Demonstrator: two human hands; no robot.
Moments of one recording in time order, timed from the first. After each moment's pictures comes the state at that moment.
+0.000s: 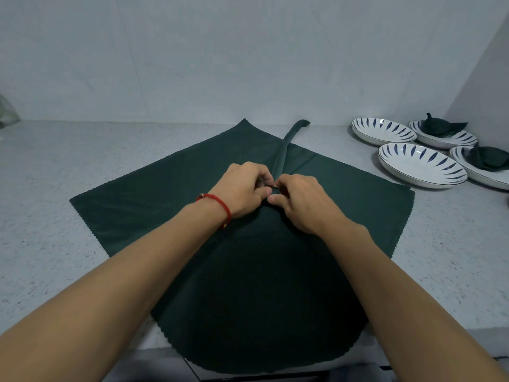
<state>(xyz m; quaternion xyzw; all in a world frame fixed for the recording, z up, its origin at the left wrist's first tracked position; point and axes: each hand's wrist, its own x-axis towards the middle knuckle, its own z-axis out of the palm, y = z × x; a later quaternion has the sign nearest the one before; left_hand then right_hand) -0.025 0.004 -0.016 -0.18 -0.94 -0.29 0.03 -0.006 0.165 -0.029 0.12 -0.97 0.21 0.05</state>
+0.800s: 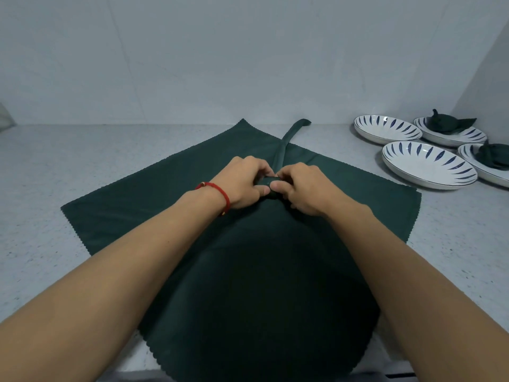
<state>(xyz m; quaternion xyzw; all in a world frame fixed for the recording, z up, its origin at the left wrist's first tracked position) -0.062 0.007 -0.017 -0.21 -0.95 -0.23 0.00 -0.043 0.178 -0.019 0.09 -0.96 0.25 -0.01</state>
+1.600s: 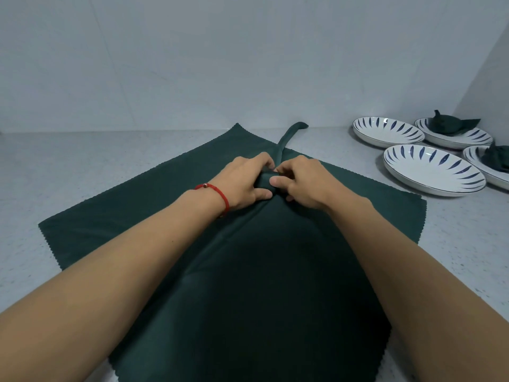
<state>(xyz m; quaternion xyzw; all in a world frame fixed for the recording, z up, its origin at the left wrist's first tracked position) -0.105 0.018 -0.029 -0.25 -0.95 -0.20 0.03 -0.087 0.196 -0.024 0.10 -0.95 0.28 0.02</state>
